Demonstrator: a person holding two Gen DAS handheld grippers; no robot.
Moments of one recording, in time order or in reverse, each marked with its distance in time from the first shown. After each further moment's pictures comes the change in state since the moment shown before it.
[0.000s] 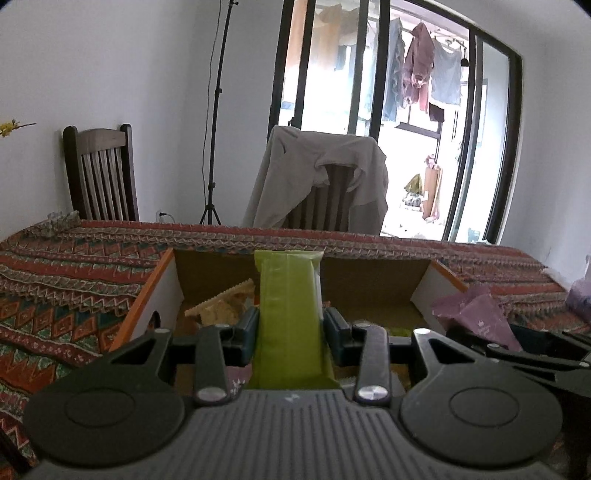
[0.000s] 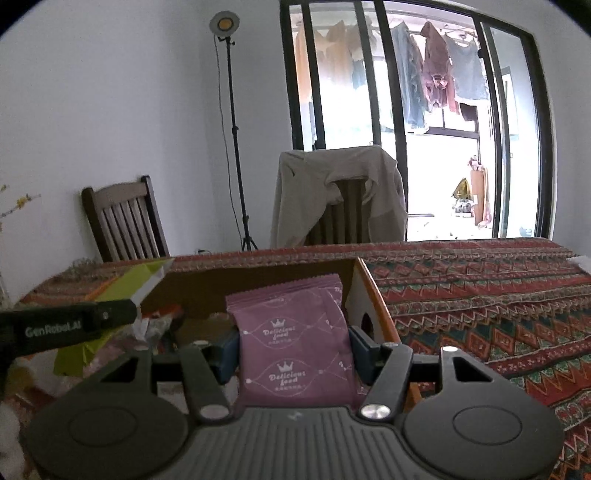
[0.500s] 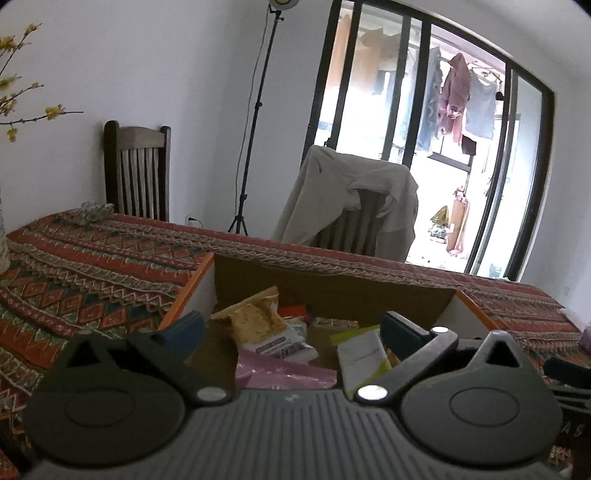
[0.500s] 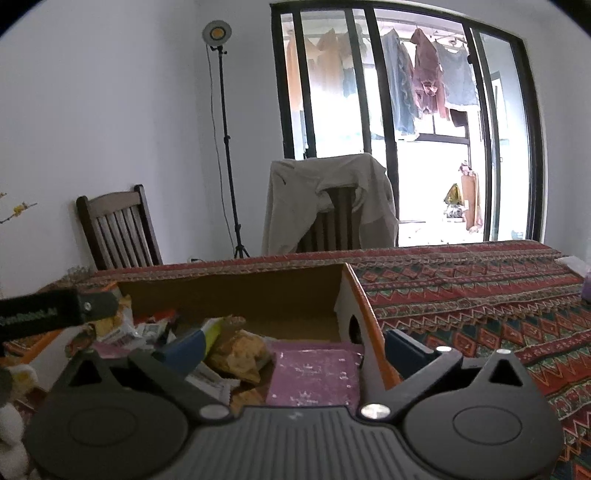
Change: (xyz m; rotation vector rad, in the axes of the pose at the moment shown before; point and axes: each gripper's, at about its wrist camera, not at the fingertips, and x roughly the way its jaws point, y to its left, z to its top) left arm -0.013 0.018 -0.001 -0.115 -0.069 0.076; right arm -0.012 -0.006 -0.002 0.027 -0.028 -0.026
